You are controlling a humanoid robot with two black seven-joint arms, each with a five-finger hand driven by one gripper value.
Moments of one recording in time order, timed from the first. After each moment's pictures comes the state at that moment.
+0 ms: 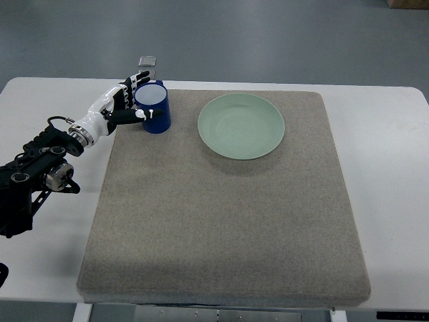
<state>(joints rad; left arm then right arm) -0.70 0.32 -0.74 -0.71 0.74 -0.18 -0.39 0.01 0.00 0.04 0.11 -0.03 0.18 0.22</state>
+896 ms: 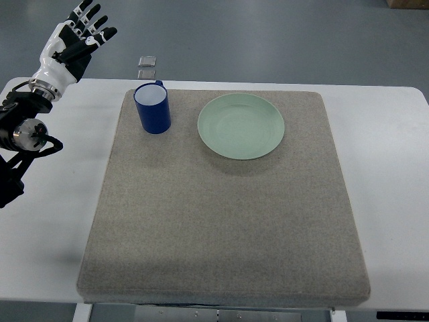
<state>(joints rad) -0.79 0.40 -0.89 -0.75 0.32 -0.24 -0.39 0.01 0.00 0.04 0.11 -0.03 0.18 0.22</state>
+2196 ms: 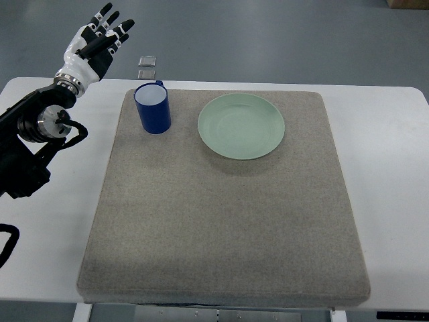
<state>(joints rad) -0.85 0.31 -0.88 -0.72 0.20 -0.13 -0.24 0.01 0.00 0.04 0.11 -0.03 0.18 0.22</state>
